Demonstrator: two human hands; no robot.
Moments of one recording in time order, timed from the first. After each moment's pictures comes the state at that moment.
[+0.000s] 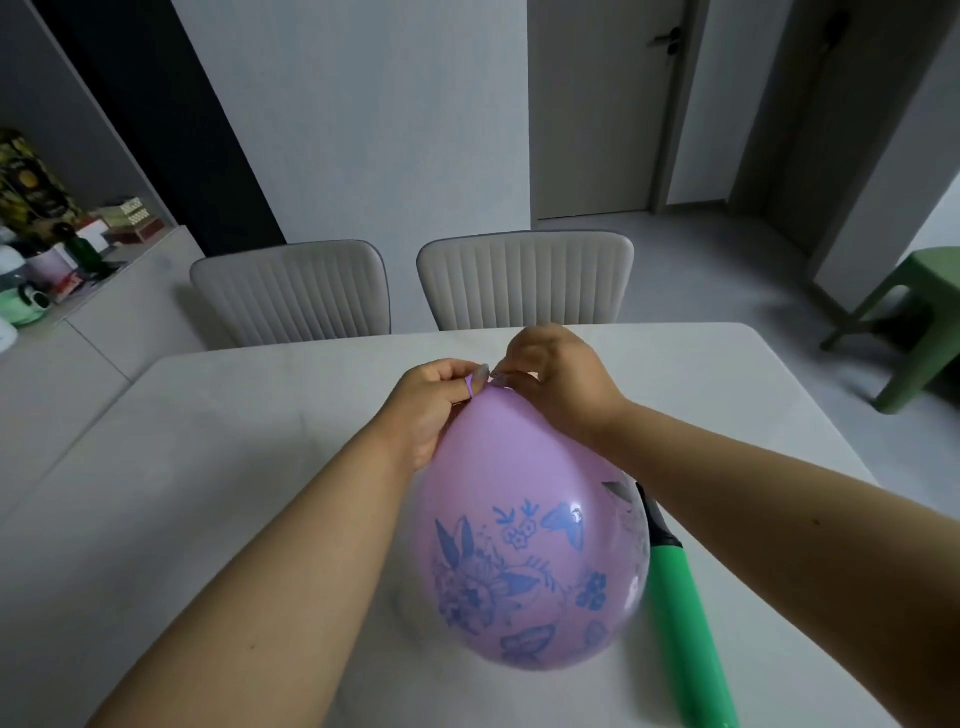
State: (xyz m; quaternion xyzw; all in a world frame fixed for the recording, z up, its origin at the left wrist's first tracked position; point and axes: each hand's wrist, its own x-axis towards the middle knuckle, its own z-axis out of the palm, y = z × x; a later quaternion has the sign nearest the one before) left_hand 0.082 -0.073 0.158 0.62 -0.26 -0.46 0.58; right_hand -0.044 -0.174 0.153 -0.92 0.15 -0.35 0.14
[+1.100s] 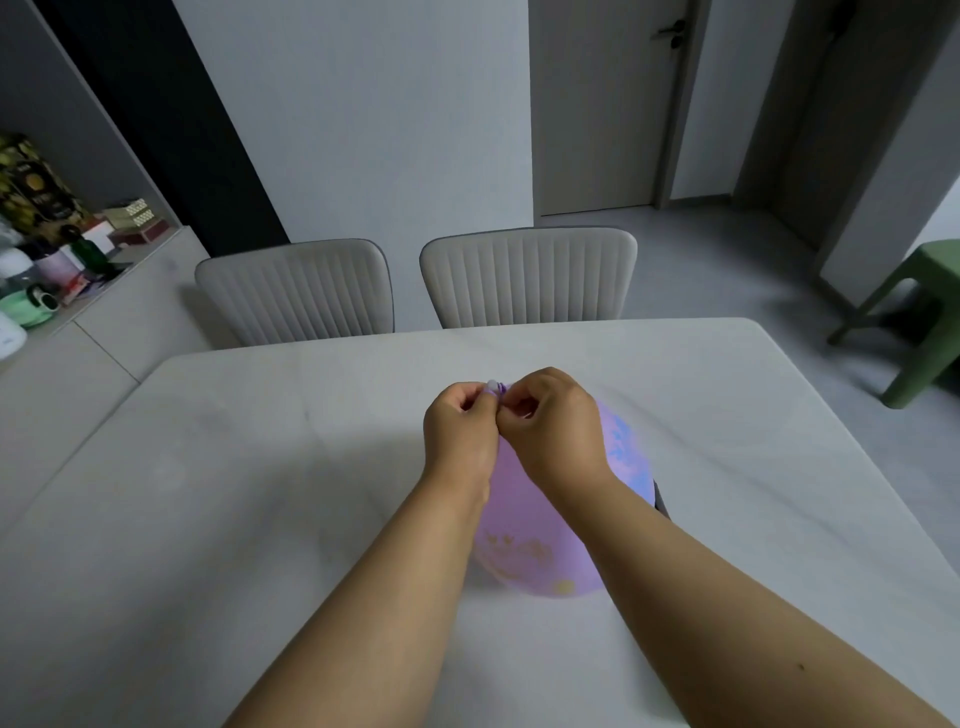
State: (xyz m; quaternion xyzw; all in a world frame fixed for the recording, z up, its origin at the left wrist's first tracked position) left_hand 0.030 -0.074 0.136 0.68 -0.17 -0.28 0.65; right_hand -0.042 -0.110 0.138 -0.76 0.42 -0.37 0.33
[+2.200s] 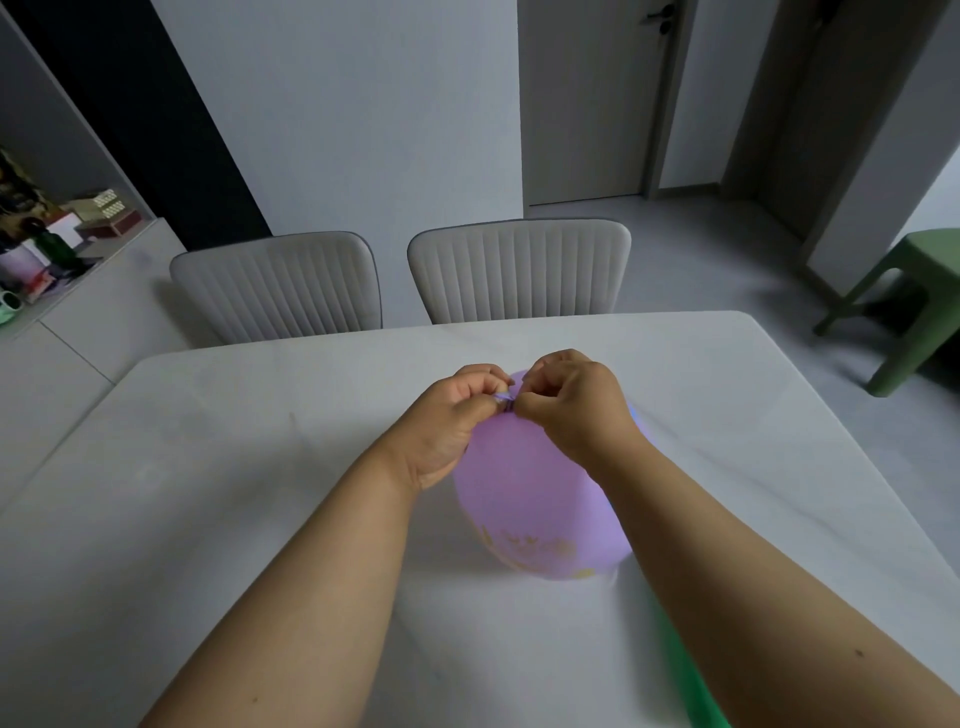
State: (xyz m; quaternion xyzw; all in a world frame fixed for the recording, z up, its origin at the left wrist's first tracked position) left_hand 0.082 -0.080 0.136 0.55 -0.41 -0.49 0.53; right_hand -0.056 -0.145 0.152 -0.75 0.40 -0.30 0.43
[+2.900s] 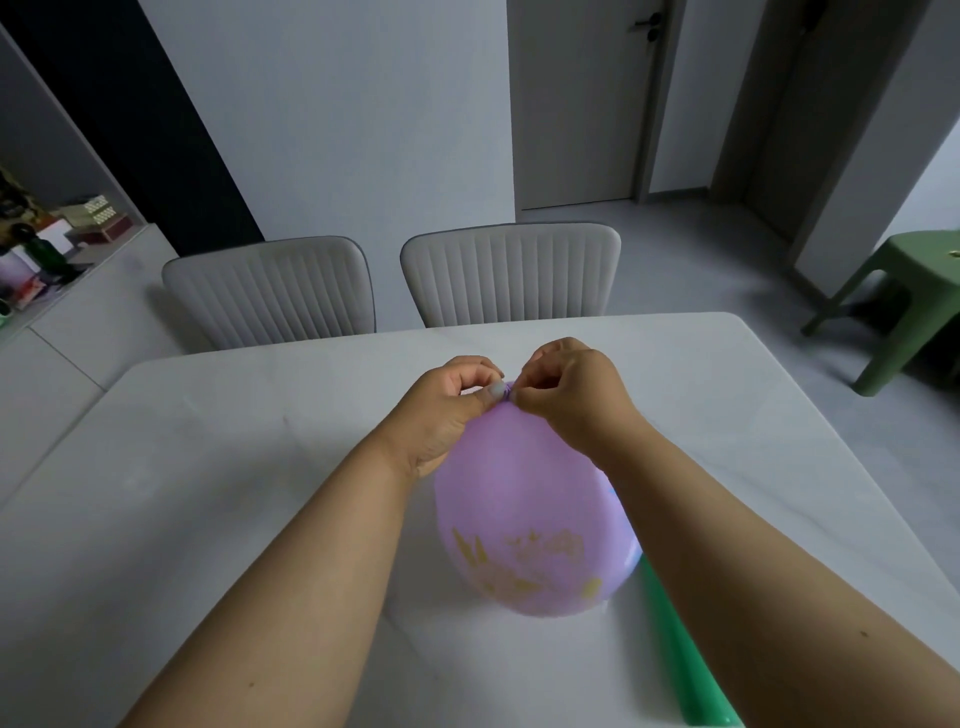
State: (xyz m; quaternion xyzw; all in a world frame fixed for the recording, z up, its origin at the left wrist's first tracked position) left_hand 0.080 -0.082 0.148 0.59 -0.42 -0.45 0.52; right_hand -0.064 -0.152 0.161 -0.78 0.39 -0.28 0.41
